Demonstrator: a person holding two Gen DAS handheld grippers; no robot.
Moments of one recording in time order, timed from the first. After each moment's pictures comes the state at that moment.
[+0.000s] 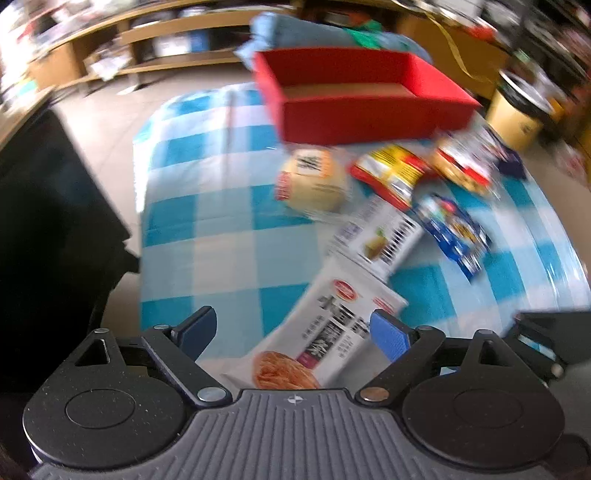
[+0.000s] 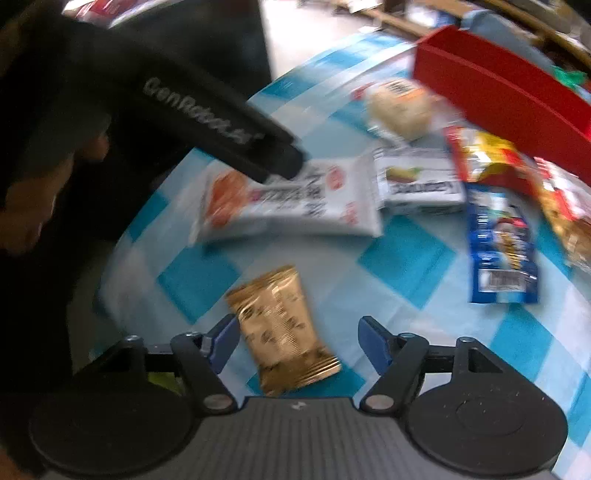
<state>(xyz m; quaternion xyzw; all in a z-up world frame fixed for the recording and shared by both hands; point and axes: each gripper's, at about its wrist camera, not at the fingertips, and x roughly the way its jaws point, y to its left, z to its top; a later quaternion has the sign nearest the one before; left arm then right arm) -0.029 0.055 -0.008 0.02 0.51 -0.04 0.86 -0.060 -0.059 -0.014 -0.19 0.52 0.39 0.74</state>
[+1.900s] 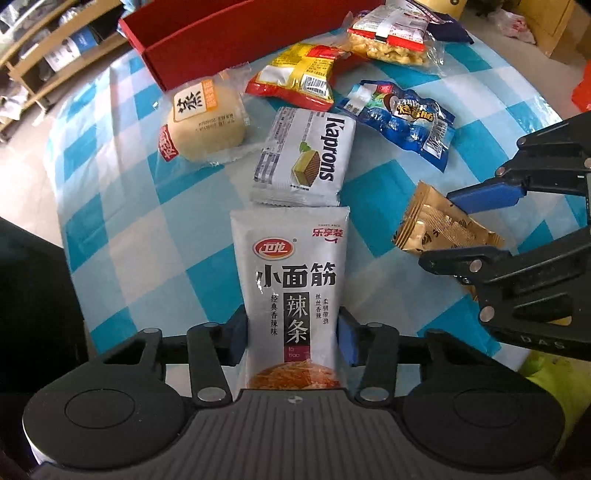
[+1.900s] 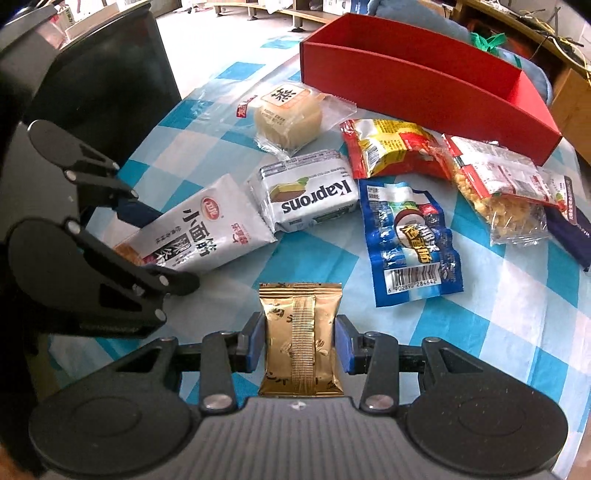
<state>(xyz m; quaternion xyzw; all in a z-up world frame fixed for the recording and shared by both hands) -0.017 0.017 -0.049 0.16 0.58 -0.14 0.79 -0.020 -0.092 -0.004 -0.14 0.52 0.26 0.80</state>
